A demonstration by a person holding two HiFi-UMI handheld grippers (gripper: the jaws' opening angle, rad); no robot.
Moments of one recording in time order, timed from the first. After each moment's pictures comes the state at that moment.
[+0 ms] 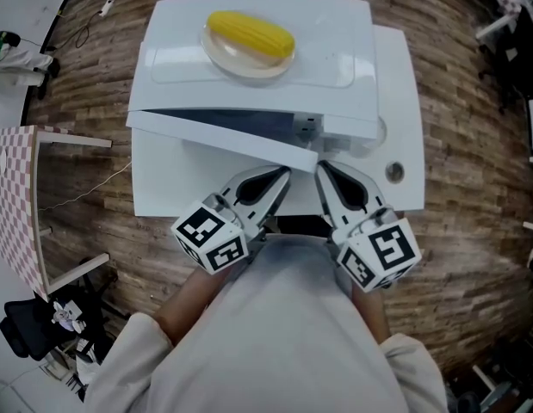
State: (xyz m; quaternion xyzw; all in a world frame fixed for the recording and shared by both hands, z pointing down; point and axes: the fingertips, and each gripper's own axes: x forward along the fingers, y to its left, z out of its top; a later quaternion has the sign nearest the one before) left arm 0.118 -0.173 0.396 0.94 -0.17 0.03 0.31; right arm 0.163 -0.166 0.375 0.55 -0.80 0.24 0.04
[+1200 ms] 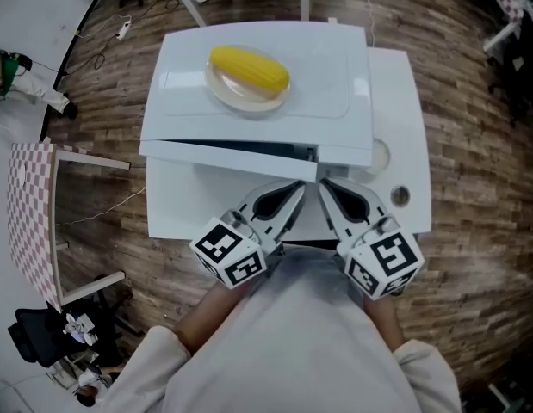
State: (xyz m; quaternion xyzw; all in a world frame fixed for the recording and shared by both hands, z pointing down) left arm 0.151 -0.187 0.382 0.94 -0.18 0.01 0.28; right arm 0.176 -0.179 0.379 0.52 -0.82 0.23 0.05
